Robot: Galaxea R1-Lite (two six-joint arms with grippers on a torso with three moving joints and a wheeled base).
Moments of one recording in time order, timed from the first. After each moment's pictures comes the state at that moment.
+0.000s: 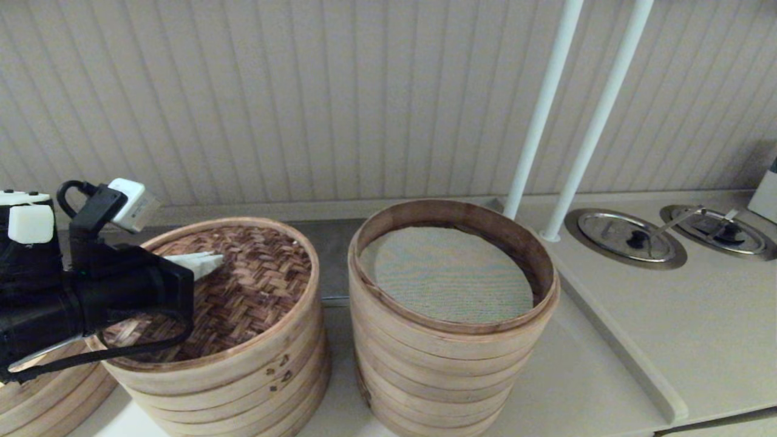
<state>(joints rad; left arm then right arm) -0.22 1.38 -0.60 -0.46 -0.17 0.11 0.00 0.01 0.00 0.01 -0.01 0.04</state>
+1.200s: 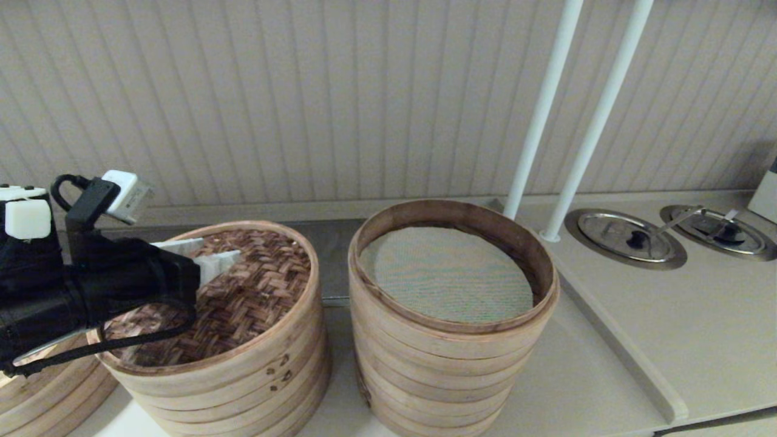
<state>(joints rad) -0.22 1.38 -0.61 -0.51 -0.17 0.05 0.00 0.01 0.00 0.01 -0.01 0.04</state>
